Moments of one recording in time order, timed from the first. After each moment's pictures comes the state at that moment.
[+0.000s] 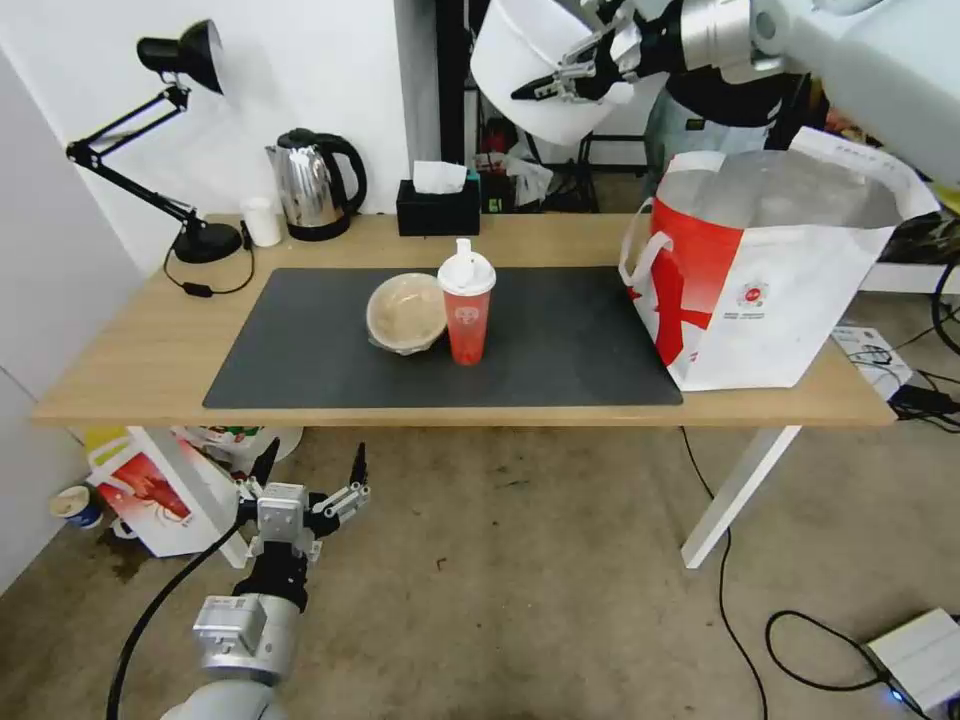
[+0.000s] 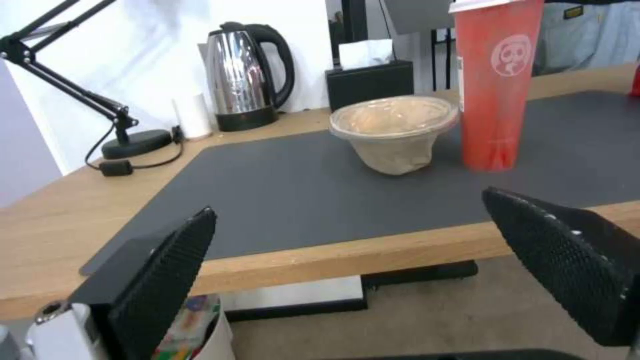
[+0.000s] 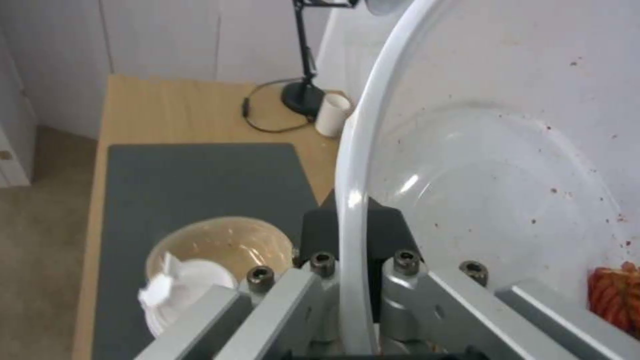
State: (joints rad) left arm 1.80 -1.50 -0.55 -2.30 0.00 0.00 0.00; right arm 0.76 0.92 -0.99 1.05 1.10 -0.29 -0.92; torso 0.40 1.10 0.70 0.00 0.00
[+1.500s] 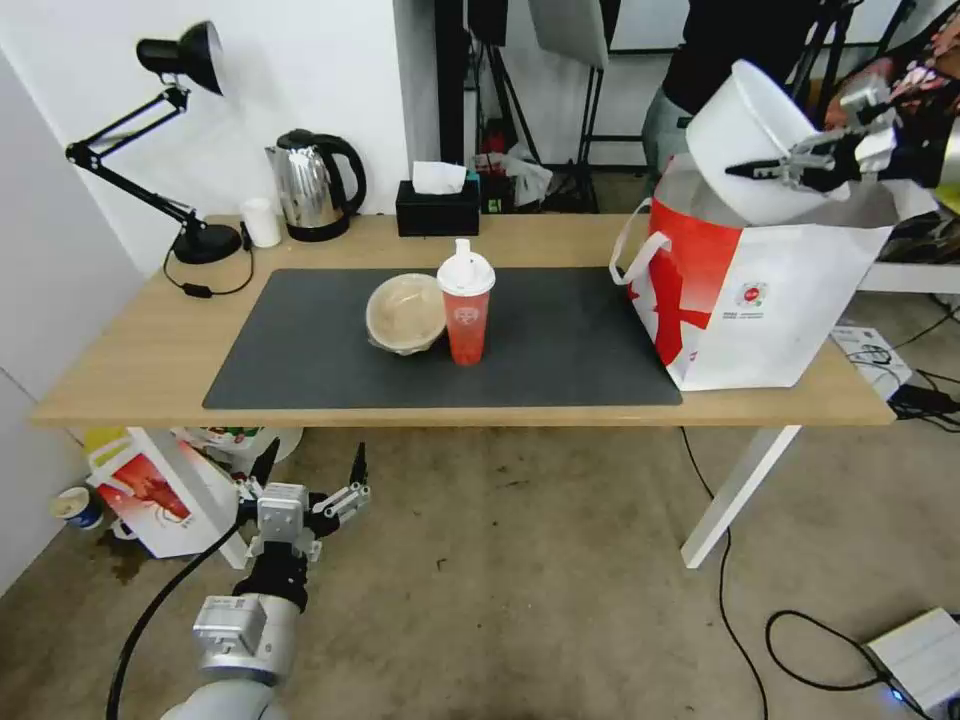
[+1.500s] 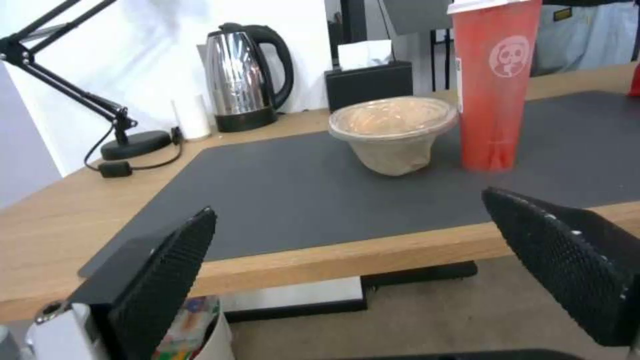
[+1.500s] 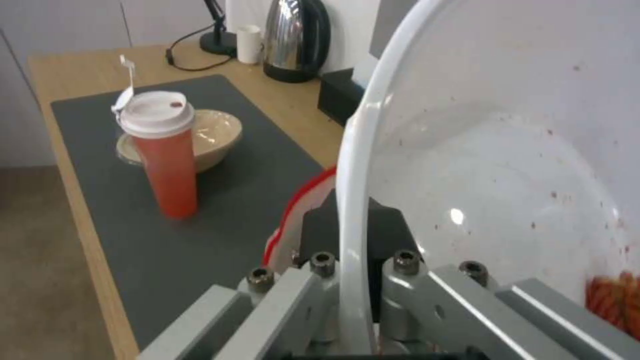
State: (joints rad) left arm 1.80 -1.50 -0.55 -2.30 0.00 0.00 0.00; right arm 0.38 0.38 -0.69 1.25 1.06 -0.29 -0.96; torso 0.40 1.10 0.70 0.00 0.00
